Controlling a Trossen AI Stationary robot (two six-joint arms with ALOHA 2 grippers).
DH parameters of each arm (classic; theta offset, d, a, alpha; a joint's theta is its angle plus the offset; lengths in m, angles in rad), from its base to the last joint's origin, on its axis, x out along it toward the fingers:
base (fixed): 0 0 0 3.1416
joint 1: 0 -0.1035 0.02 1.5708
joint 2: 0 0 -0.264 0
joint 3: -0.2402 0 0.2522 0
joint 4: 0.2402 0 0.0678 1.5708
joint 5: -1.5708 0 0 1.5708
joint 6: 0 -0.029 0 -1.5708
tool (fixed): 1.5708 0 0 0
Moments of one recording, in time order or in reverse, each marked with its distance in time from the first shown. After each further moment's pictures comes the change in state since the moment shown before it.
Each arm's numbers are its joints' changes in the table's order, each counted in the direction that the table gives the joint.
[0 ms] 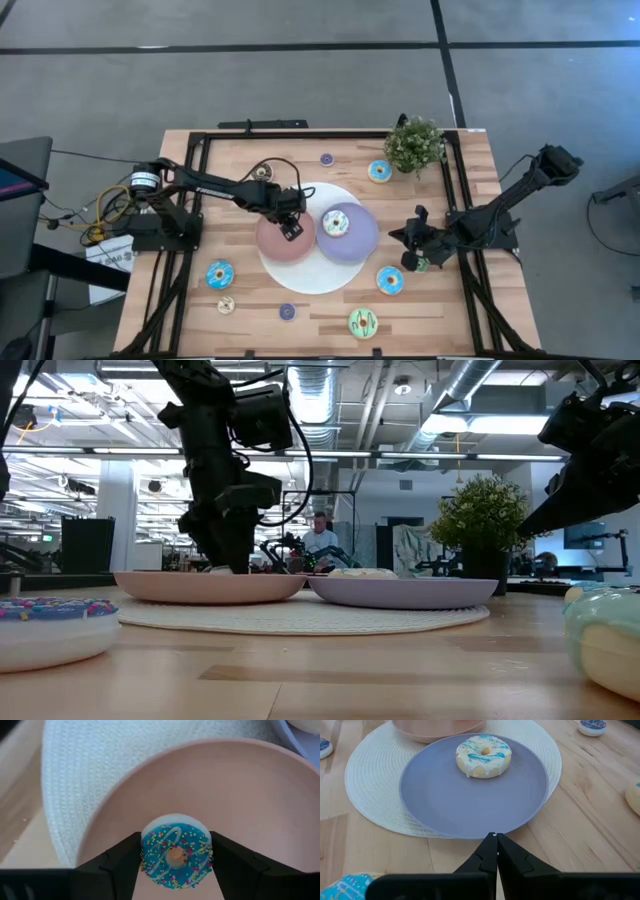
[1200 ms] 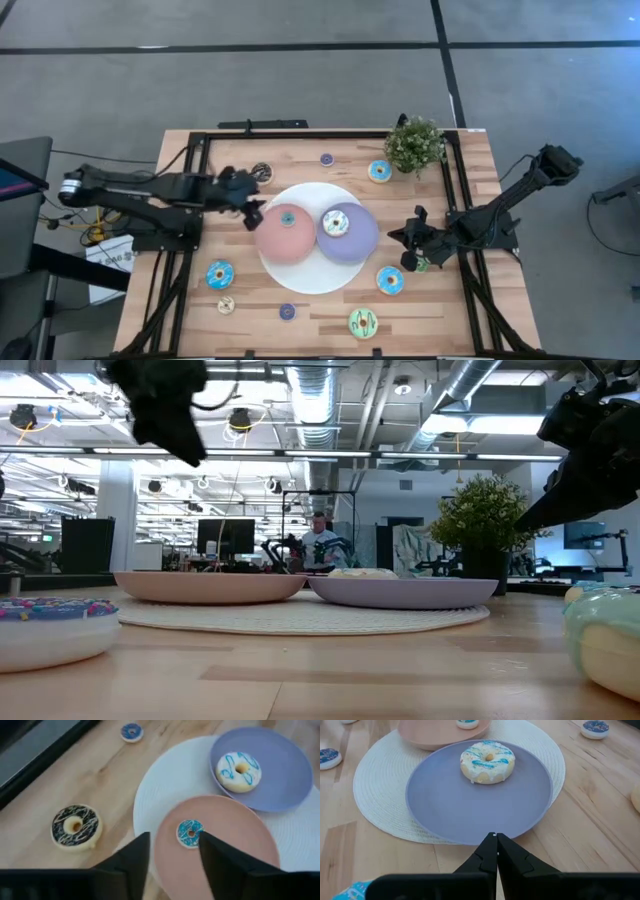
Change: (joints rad) left arm 0.115 -0.697 0.150 0.149 0.285 -0.064; right arm 0.000 0.000 0.000 -0.035 0.000 -0.001
